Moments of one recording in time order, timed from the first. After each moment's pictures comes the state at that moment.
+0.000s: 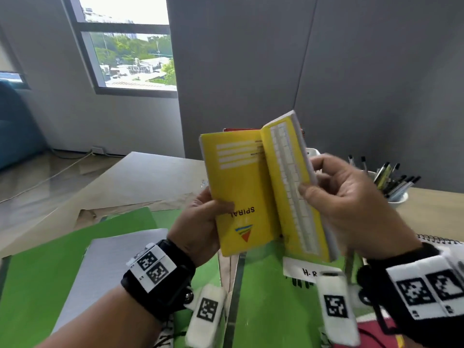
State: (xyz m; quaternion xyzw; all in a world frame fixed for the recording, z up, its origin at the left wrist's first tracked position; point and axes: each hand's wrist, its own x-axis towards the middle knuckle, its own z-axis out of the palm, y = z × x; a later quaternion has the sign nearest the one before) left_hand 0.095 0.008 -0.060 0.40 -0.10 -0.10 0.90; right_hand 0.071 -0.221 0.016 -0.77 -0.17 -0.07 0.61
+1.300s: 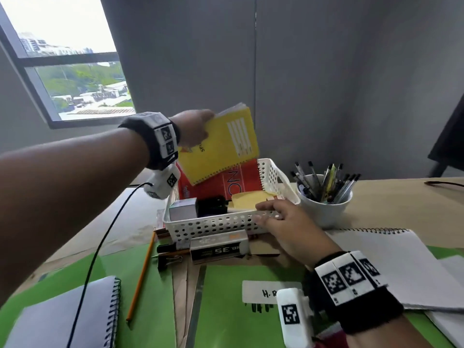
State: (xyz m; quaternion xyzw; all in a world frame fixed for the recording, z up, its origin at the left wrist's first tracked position) left_hand 0.300 -0.052 0.100 0.98 -0.18 0.08 0.07; right_hand 0.118 -0.260 -0.044 -0.83 0.02 0.00 0.56
